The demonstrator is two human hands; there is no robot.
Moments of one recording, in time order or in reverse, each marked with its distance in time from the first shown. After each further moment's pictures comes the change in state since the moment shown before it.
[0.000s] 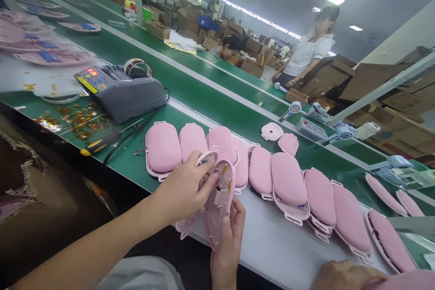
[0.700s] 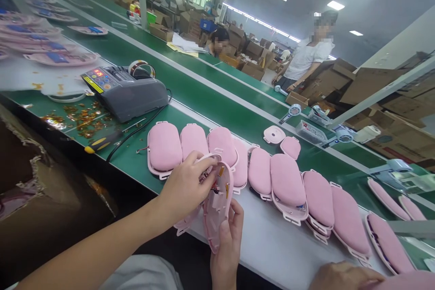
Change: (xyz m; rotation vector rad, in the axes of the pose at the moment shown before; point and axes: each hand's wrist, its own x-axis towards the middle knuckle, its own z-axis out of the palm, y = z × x) left_hand -0.001 0.004 0.013 -0.153 0.176 -0.129; right_hand 0.000 0.010 -0.015 0.067 -0.100 -0.058
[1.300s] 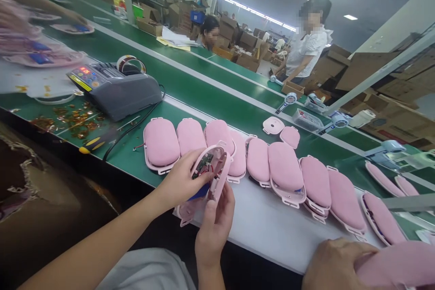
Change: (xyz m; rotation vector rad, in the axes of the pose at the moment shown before) left_hand -0.002 -0.021 0.008 -0.400 -0.097 0.014; right_hand -0.002 0.016 0.035 -0.290 0.251 -0.193
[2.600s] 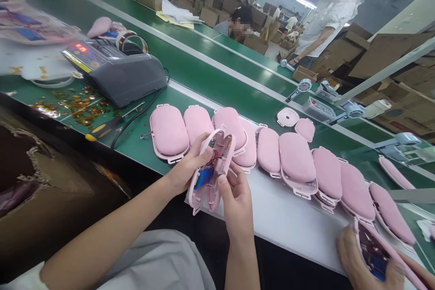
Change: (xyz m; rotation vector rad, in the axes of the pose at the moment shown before) left_hand 0.003 -0.021 0.000 -1.044 -0.151 -0.325; right_hand 0.036 -0.037 -0.009 -0.059 -0.365 0.255
